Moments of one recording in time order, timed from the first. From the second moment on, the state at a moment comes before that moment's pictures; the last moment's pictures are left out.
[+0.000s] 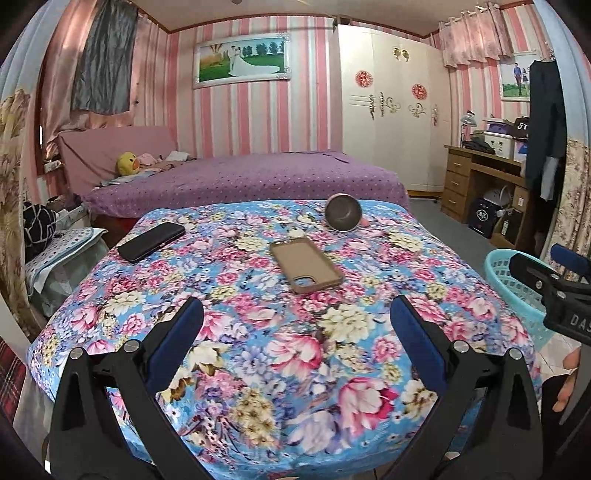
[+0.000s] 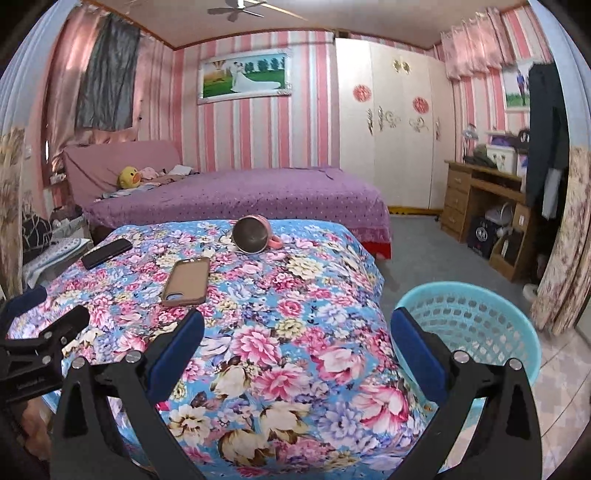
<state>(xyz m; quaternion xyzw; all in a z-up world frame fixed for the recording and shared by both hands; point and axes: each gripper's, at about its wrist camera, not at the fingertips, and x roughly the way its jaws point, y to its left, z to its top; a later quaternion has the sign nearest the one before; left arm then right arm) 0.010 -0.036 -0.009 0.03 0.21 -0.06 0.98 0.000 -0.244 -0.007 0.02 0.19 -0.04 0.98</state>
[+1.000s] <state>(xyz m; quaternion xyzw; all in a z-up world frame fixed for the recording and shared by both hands) 0.011 -0.030 -0.006 0.02 0.19 -0.06 0.98 0.001 -0.236 -0.002 0.01 0.16 -0.04 0.99</state>
